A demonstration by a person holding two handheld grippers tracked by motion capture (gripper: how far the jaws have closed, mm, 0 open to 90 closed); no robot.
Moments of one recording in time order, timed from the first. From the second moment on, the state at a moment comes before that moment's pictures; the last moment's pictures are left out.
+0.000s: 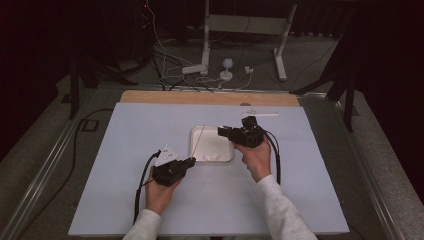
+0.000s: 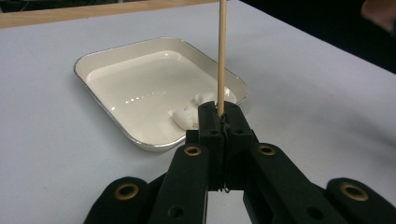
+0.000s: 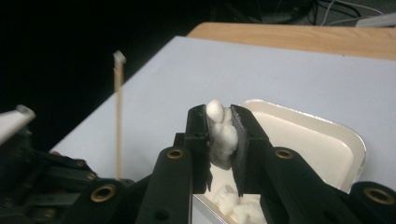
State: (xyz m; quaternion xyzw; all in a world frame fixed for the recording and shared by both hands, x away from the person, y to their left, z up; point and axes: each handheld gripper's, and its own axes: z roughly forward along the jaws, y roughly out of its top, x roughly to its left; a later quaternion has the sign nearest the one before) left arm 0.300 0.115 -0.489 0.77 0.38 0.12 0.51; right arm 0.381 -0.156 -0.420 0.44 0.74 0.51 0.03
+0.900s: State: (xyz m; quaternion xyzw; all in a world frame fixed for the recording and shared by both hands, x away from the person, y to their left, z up) left arm 0.301 0.115 -0.487 0.76 0.39 0.12 0.51; right arm 0.390 -0.149 -0.466 0.46 0.77 0.43 0.04
